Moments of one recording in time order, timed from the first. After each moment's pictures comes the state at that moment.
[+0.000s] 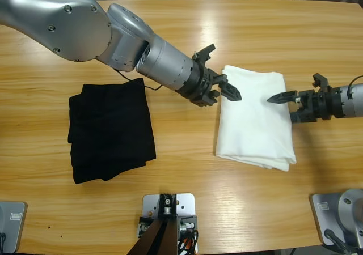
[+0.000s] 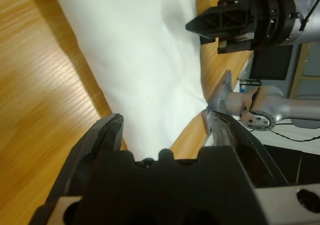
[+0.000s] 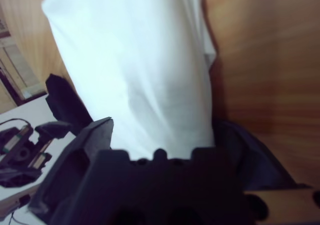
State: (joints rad) arm 0 -0.92 2.16 -1.38 0.04 -0.59 -0.78; arm 1 -0.10 1.71 -0.46 0.09 0.74 0.45
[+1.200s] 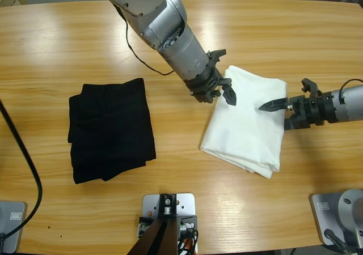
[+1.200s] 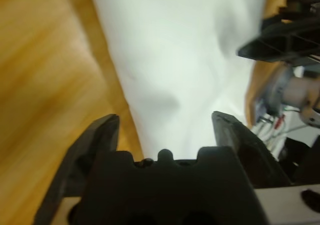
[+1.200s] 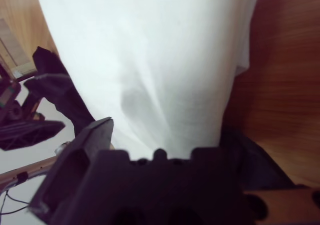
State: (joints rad) arm 0 -0.92 2.37 -1.92 0.71 -0.54 -0.51; arm 1 -0.03 1.72 -0.46 0.09 0.75 0.45
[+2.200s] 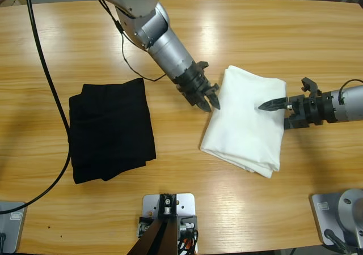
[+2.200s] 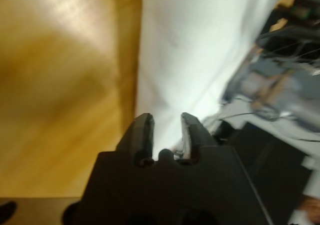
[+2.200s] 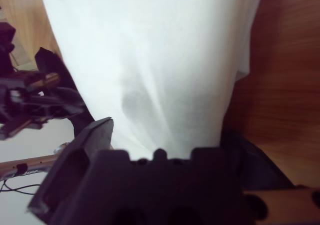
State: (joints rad) arm 0 -0.83 2.48 -1.98 0.84 -0.80 -0.59; arm 1 -0.03 1.72 -0.44 0.05 0.75 0.45
